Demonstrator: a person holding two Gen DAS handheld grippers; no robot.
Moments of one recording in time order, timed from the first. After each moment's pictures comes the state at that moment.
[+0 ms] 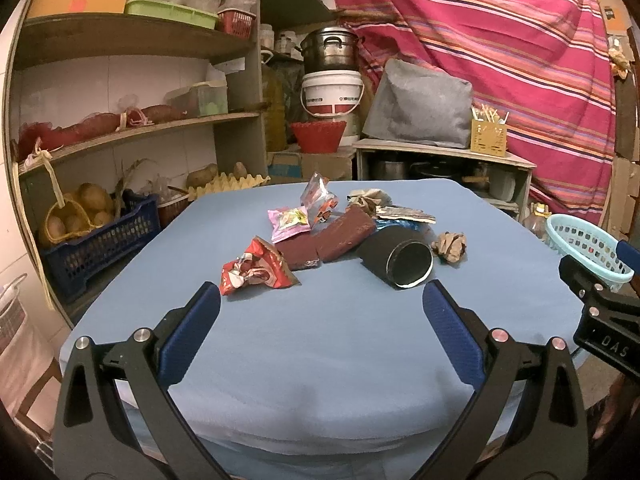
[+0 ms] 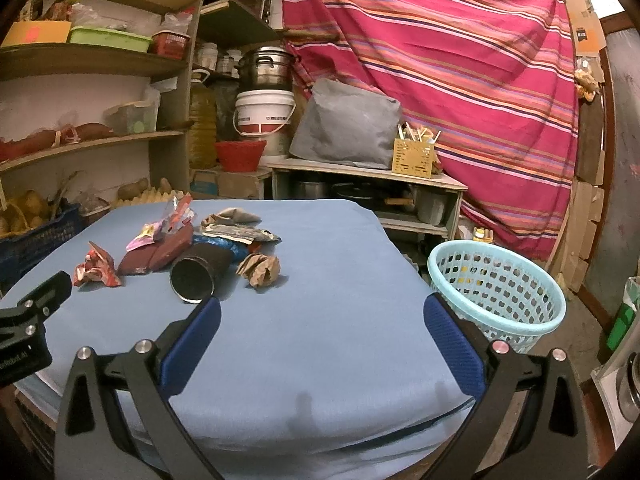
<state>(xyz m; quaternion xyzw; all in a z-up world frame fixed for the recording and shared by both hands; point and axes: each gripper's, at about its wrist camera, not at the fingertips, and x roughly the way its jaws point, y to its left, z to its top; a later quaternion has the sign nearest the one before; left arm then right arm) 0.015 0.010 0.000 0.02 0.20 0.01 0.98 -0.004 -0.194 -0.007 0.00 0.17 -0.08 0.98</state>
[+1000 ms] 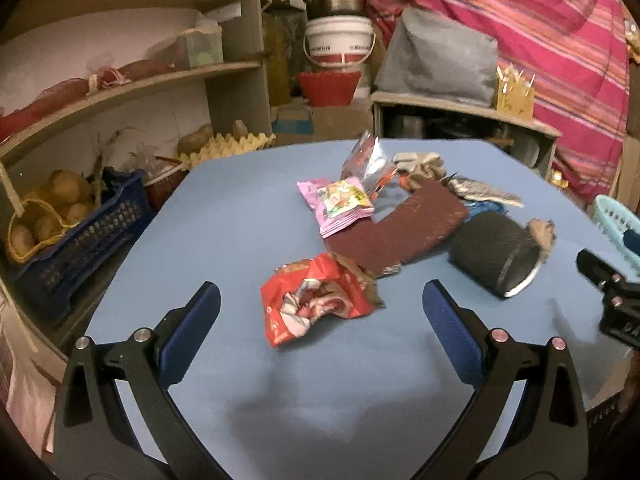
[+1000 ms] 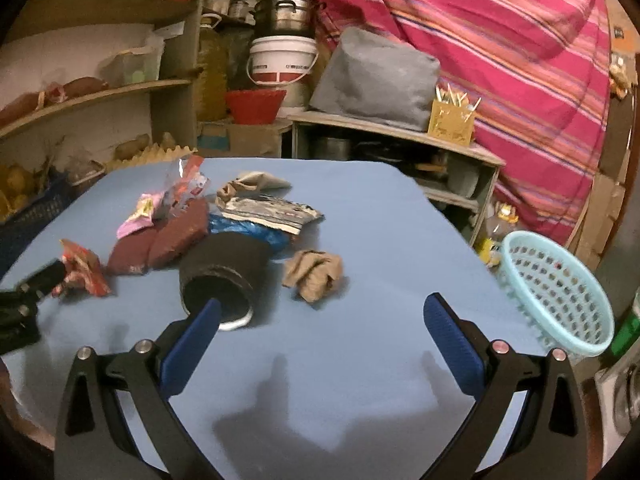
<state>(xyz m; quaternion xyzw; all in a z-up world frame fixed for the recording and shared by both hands) 0.139 0.087 -0.022 0.04 0.30 -0.01 0.95 0.114 -0.139 -0.022 -0.01 0.27 -0.06 0.96</state>
